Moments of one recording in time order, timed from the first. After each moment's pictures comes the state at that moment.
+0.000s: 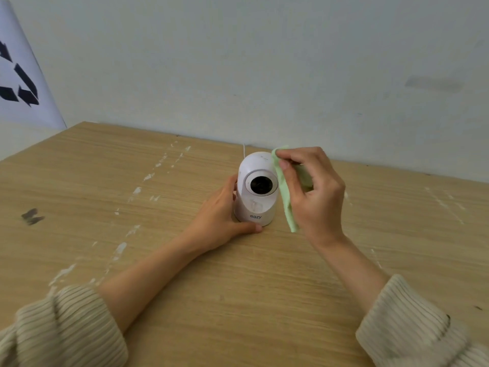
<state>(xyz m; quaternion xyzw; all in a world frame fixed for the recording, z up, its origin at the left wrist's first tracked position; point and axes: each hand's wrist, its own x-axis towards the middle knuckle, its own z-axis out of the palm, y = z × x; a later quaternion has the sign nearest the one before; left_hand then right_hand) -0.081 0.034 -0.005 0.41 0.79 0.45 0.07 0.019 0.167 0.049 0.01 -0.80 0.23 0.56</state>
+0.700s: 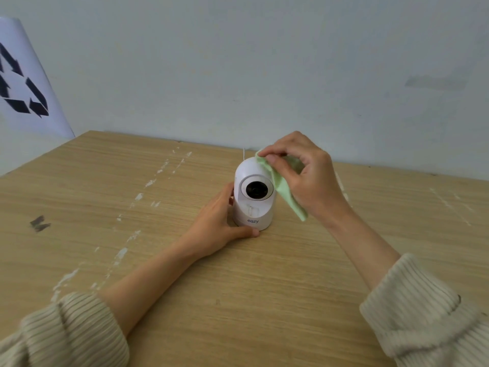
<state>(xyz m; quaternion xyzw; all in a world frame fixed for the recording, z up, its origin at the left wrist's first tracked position) -0.078 0.033 -0.004 0.41 0.79 0.45 0.08 0.008 0.186 0.077 0.04 -0.85 0.35 0.38</state>
